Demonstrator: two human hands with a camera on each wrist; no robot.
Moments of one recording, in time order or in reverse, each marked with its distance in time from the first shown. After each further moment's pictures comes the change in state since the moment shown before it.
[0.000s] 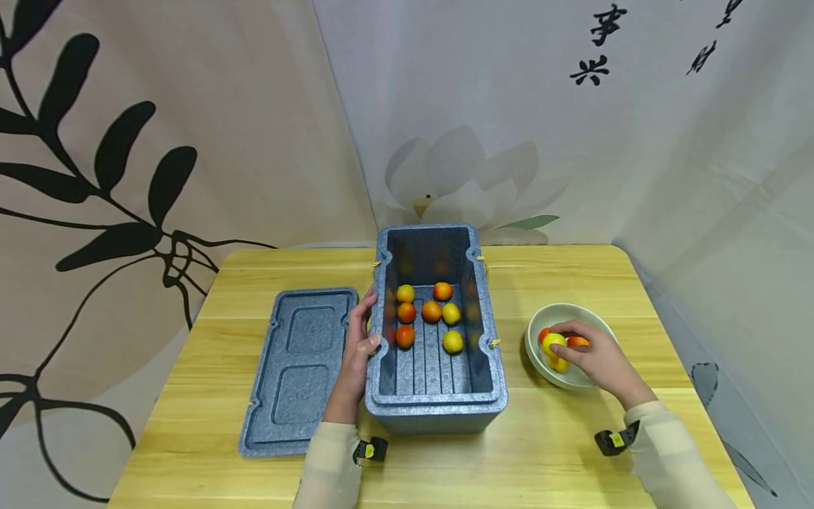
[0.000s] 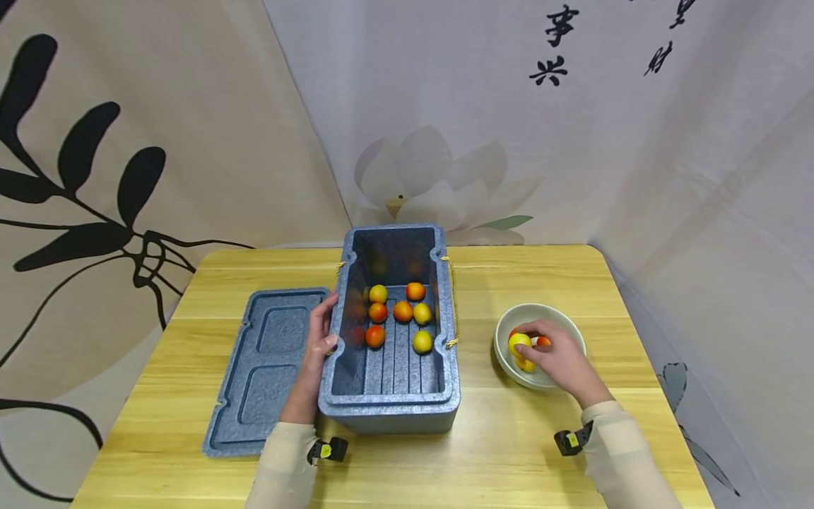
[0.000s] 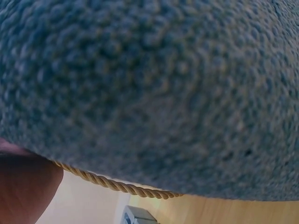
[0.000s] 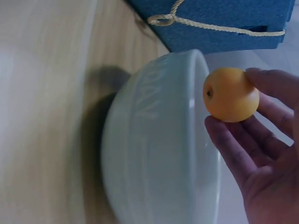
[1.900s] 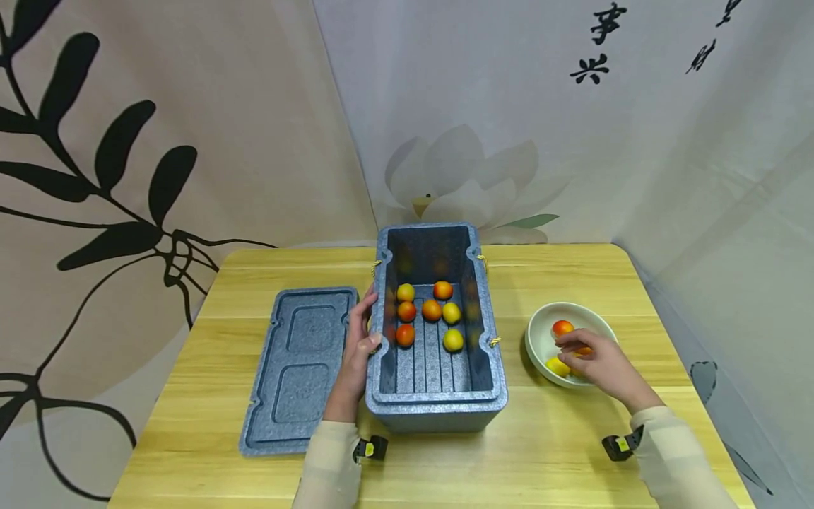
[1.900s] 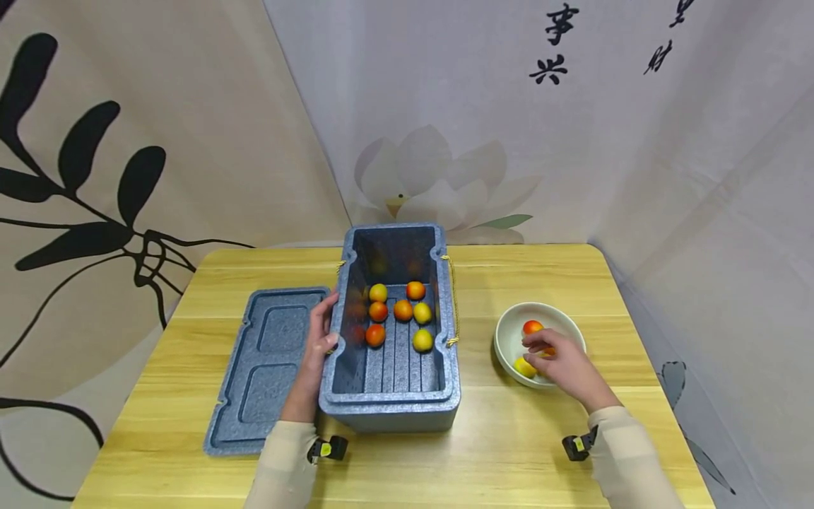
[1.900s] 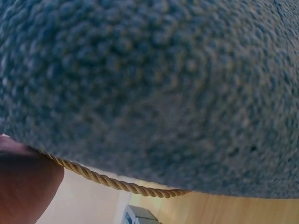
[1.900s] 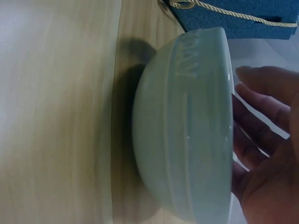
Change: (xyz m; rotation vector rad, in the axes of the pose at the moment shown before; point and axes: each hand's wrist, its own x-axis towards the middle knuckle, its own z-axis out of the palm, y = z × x) left_hand 0.001 0.003 -0.001 0.015 -0.015 0.004; right_hand -0.010 0.017 0.000 0.059 -0.055 -0.004
